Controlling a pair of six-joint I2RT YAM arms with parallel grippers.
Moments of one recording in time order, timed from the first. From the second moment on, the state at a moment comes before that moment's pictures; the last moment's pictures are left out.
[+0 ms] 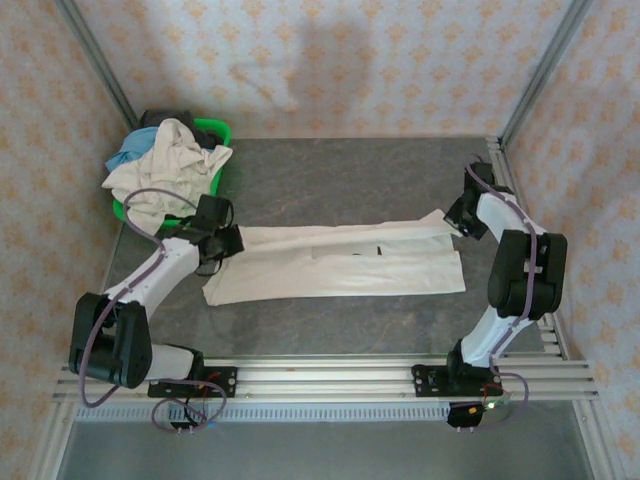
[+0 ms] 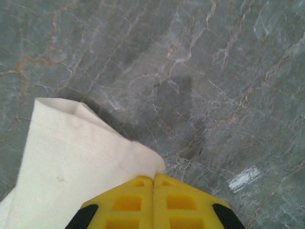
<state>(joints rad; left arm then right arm) -0.16 1.33 0.82 -0.56 -0.07 -0.54 -0.12 1.74 1.20 -0.68 0.08 0.57</state>
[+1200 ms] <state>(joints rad) -0.16 1.49 1.01 -0.54 -0.12 -0.52 -0.14 1.87 1.27 -0.63 -0.07 0.59</state>
